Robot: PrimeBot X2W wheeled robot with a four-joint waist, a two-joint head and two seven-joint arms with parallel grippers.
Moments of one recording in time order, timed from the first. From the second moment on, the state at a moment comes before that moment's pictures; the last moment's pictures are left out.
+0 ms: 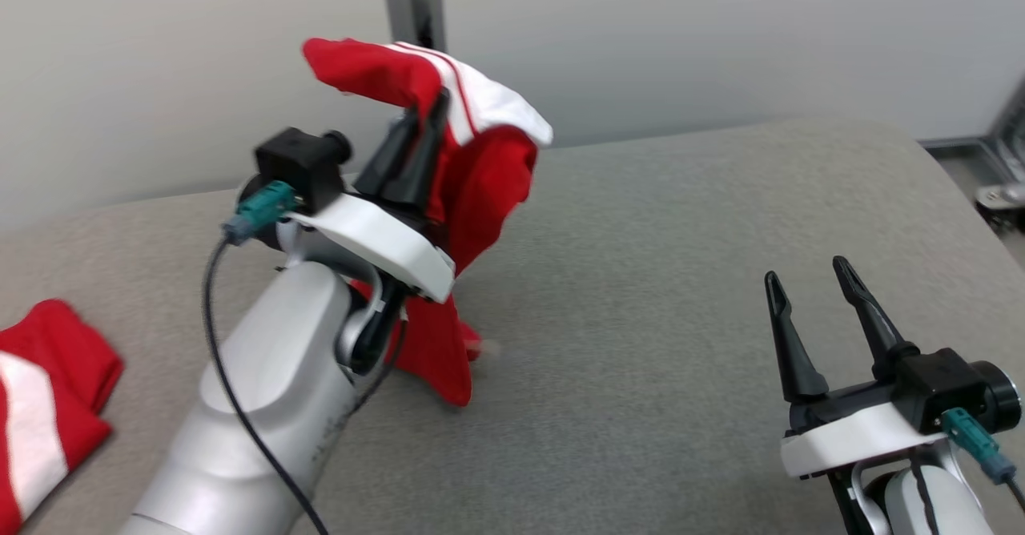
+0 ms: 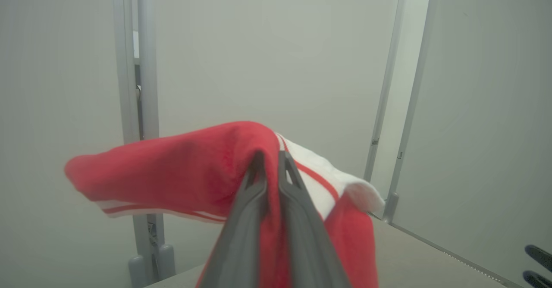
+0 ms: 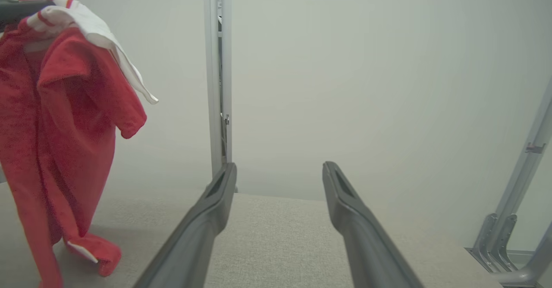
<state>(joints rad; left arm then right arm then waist) -0.73 0.11 -0.55 0.56 -0.64 -0.07 -0.26 -0.15 -0.05 0.06 0.17 0.04 0.13 -0.26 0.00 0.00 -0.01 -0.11</state>
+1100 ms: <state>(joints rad) -0.72 0.05 -0.81 0.75 -0.61 -0.02 -0.26 -0.21 -0.05 0.01 0.24 0.08 0.13 -0.26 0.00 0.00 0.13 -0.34</state>
